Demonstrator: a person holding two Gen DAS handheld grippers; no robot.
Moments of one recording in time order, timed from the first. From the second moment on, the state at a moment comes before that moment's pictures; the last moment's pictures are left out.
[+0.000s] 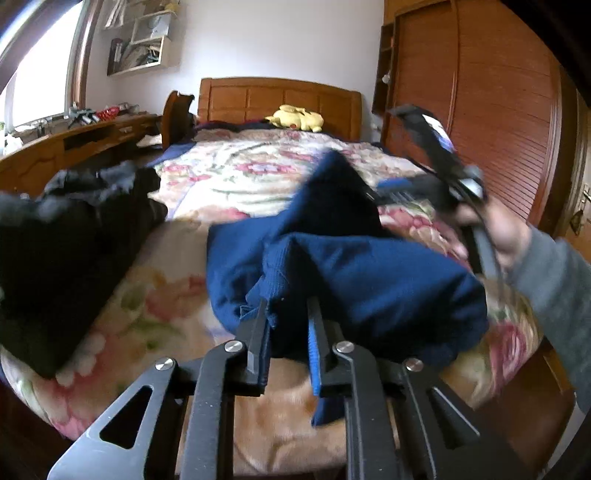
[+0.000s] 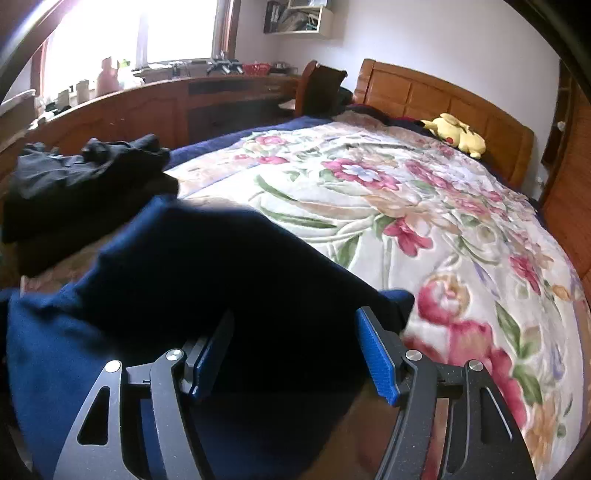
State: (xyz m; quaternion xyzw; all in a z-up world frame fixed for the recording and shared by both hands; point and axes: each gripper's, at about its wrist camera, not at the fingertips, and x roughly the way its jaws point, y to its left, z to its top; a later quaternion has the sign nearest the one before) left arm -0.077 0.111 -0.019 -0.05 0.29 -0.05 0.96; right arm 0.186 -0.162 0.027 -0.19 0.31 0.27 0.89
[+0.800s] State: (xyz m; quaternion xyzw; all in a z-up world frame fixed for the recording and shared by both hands) left arm -0.121 0.121 -0.048 -0.09 0.31 -0.05 0.95; right arm 0.226 -0.178 0.003 -0.14 0.37 0.23 0.89
